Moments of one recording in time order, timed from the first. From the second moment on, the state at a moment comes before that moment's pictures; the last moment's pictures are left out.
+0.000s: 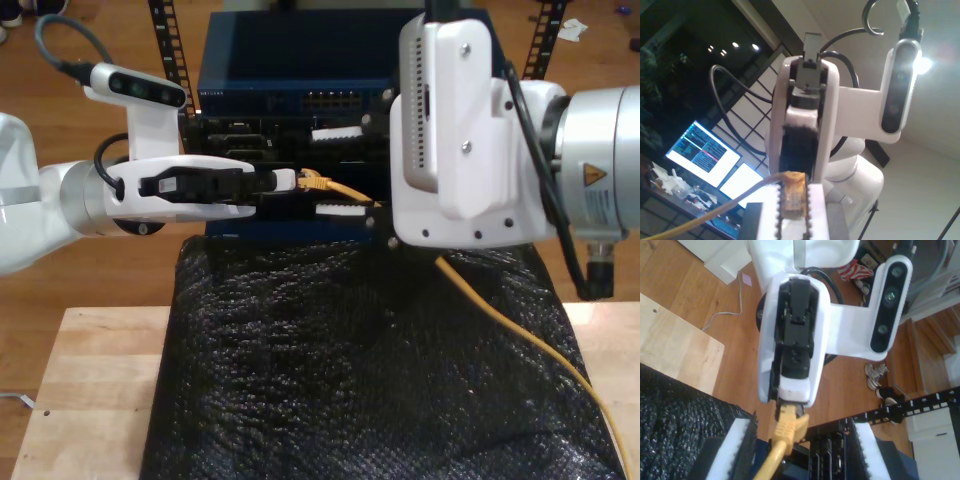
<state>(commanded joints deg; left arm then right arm) 13.5 2.8 -52.5 -86.0 132.2 -281.6 32.8 -47.9 -36.7 50.2 34.5 -113.6</state>
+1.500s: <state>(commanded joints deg) 13.4 3.4 -52.4 -86.5 133.5 -281.8 33.1 -47.8 -36.5 50.4 33.3 -113.1</state>
